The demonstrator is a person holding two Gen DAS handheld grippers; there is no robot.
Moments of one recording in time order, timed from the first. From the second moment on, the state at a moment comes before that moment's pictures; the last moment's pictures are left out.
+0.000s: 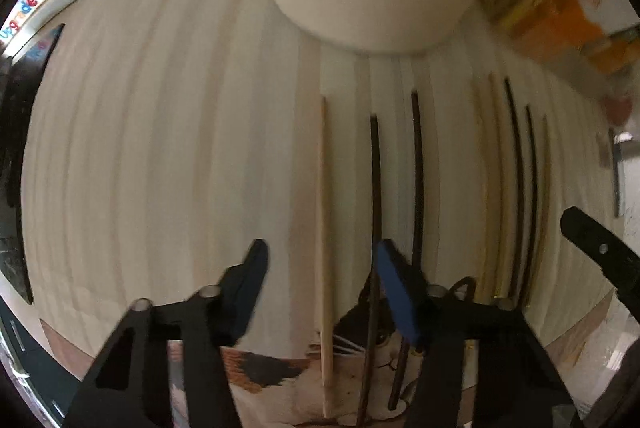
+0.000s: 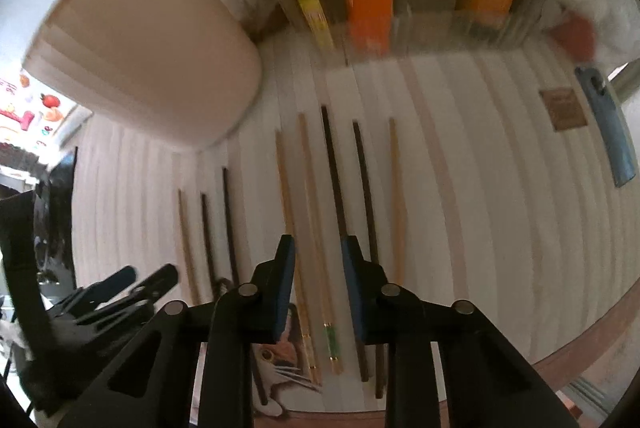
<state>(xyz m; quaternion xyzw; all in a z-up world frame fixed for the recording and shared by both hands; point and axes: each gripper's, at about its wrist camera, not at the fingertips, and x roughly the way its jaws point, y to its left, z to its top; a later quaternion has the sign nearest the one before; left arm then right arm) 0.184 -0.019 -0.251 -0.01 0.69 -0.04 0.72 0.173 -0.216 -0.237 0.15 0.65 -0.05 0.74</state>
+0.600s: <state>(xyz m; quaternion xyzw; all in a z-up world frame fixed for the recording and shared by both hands) 0.171 0.043 -0.255 0.02 0.68 0.02 0.73 0.186 -0.181 -0.283 0.11 0.71 -0.01 0.70</state>
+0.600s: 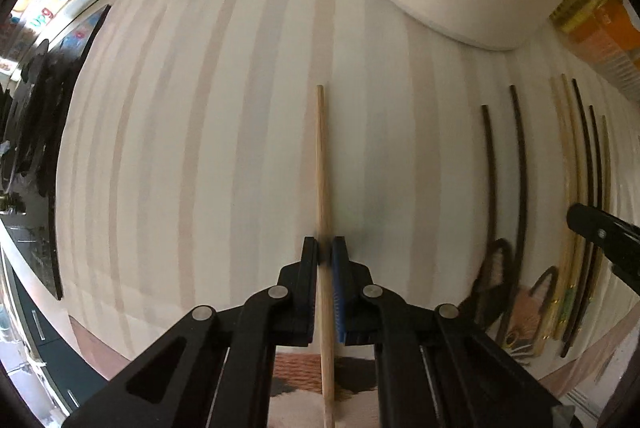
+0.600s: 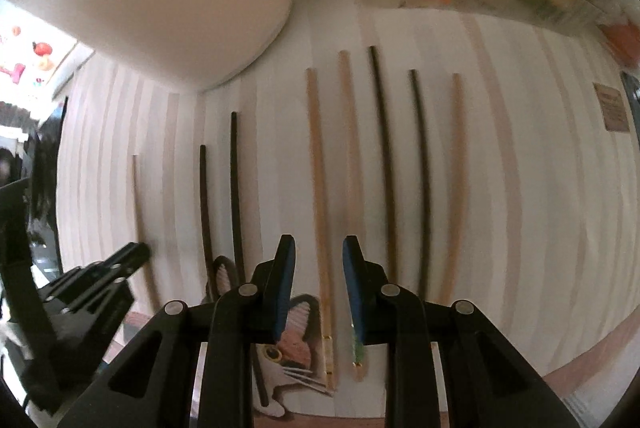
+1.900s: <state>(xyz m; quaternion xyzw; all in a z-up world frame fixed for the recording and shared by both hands) 0.166 0.000 -0.259 0.02 0.68 -0.04 0.73 0.209 -0.133 -0.309 -0.01 0.76 -0.05 0.65</state>
